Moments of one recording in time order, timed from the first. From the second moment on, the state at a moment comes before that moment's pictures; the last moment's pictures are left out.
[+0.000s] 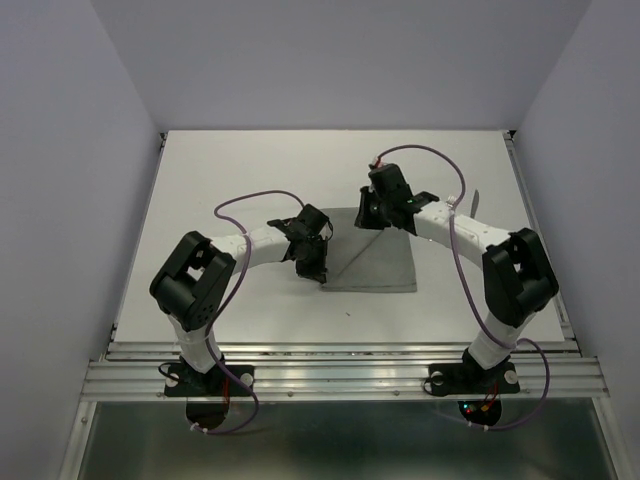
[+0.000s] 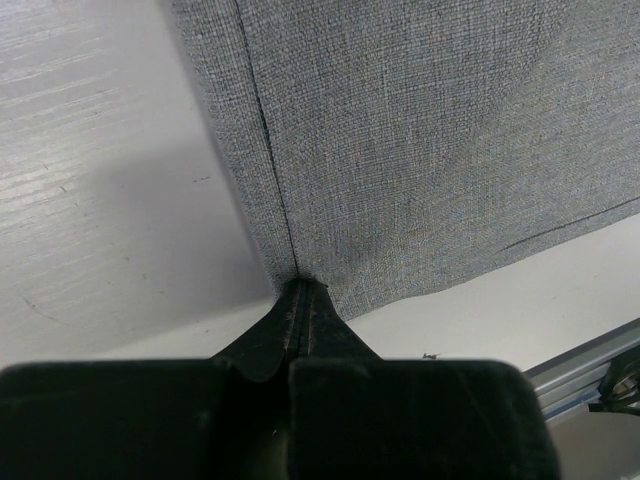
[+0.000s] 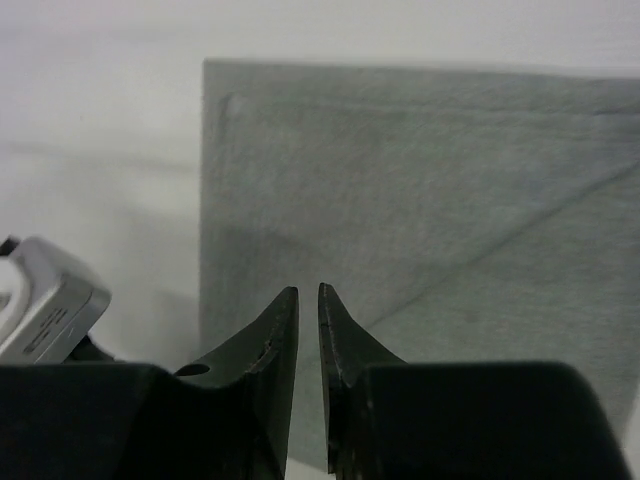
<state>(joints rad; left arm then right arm) -0.69 1.76 1.04 -0.42 0.17 -0.61 0.49 1.74 1.26 -0.32 0.02 0.51</state>
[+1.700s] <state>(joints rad) -0.69 1.76 1.01 -0.35 0.22 -0.59 0.42 1.92 1.30 -0.31 0.04 0.44</state>
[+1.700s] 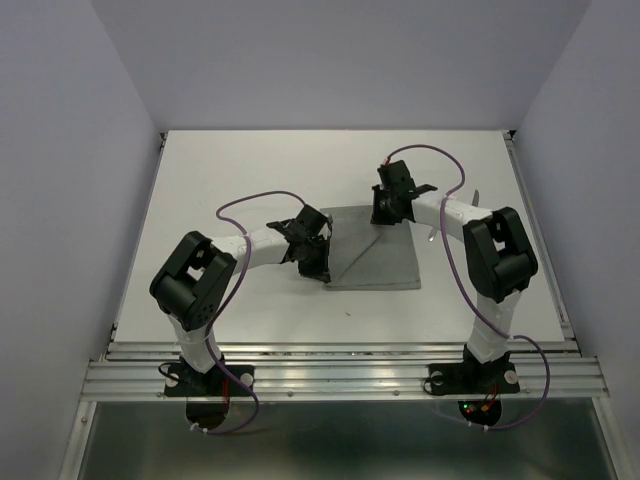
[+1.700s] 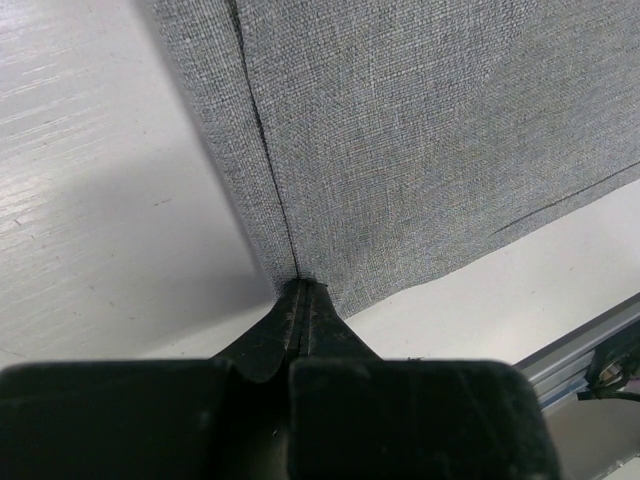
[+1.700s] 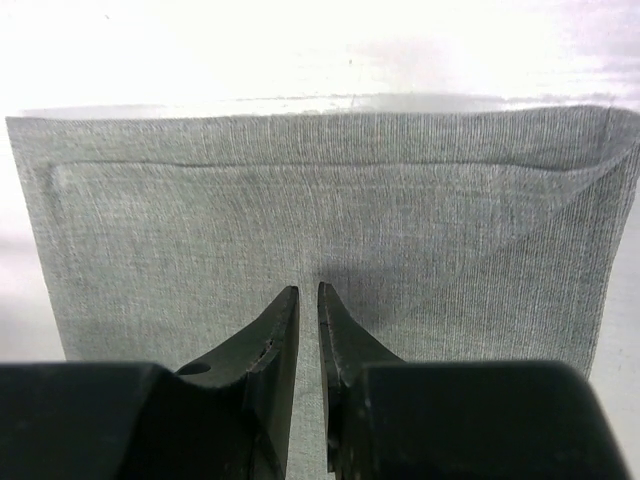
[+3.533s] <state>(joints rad) -0.61 1.77 1.04 -0.40 0.20 -0.57 0.24 2.03 1.42 -0.31 0.08 0.45</state>
